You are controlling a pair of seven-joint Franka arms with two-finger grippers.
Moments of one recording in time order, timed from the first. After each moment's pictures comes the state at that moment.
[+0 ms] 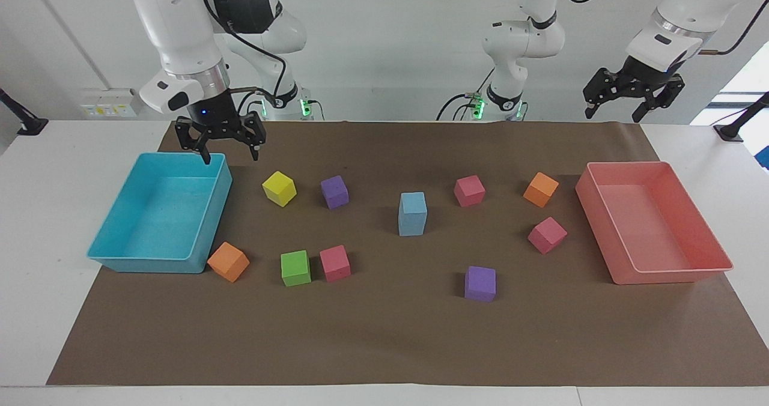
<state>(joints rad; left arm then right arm) -0.09 -0.03 0.03 -1.47 -0.02 1.42 0.09 0.04 -0.03 0.04 -1.68 -0.02 1.72 0.00</state>
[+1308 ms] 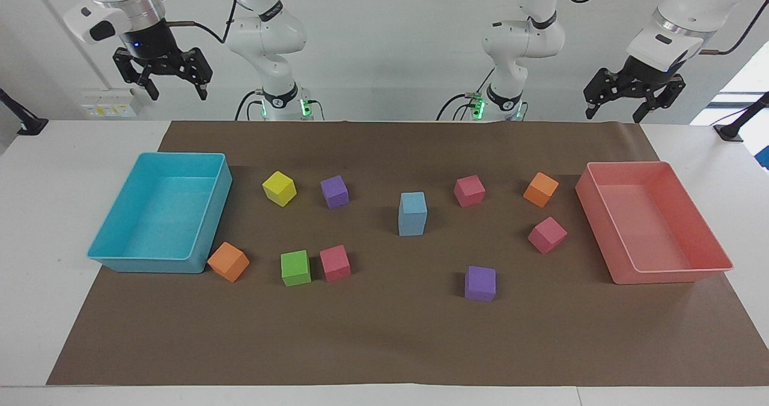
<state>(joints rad) -0.09 -0.02 0.03 -1.47 -0.01 1.43 0.10 0.03 -0.13 -0.09 -1.58 -0.04 1.42 -0.07</state>
